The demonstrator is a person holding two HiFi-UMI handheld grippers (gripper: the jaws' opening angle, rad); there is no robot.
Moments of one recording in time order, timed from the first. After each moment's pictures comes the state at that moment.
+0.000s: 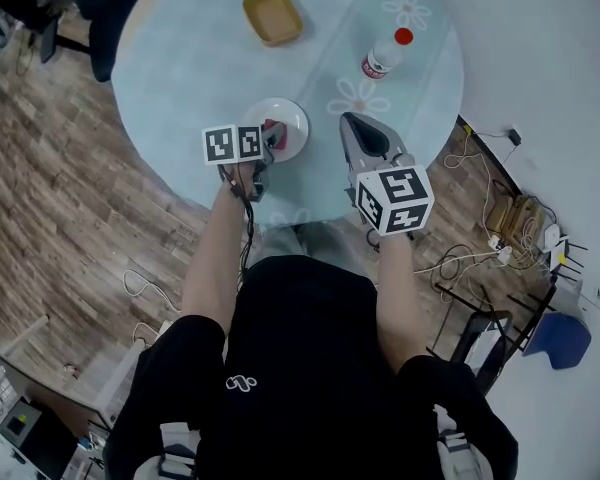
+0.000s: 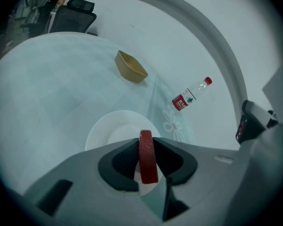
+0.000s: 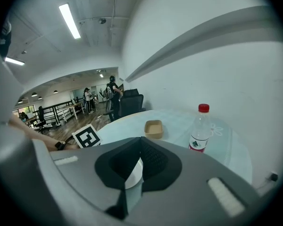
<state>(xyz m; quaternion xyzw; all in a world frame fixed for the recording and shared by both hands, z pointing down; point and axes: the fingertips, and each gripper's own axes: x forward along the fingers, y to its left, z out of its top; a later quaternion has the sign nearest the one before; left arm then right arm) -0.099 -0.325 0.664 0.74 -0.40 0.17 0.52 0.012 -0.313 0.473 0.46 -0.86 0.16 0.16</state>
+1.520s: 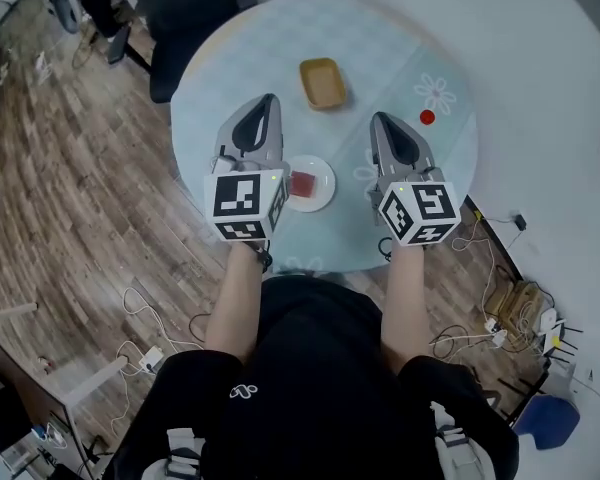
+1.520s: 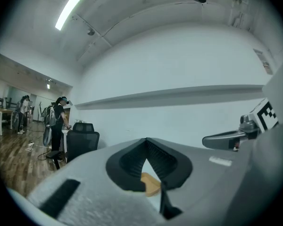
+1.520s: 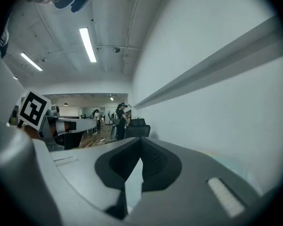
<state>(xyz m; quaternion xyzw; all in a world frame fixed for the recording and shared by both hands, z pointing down) -0.176 -0.353 0.312 0.77 -0.64 0.00 0.02 -0.018 -0.370 0.333 0.44 -0.90 0.05 0.02</state>
